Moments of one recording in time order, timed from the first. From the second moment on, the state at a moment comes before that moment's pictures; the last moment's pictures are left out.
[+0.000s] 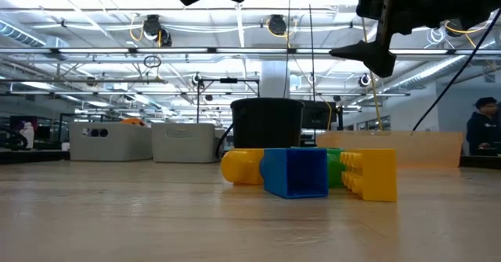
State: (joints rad) left arm -0.13 1.54 1.46 -0.62 -0.12 -0.51; right arm 0.11 0.98 0.46 0.33 0.03 0.82
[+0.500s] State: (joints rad) left arm -0.22 1.58 1.46 -0.57 -0.09 -0.62; right arm 0.24 1.26 0.59 0.16 -0.05 0.68
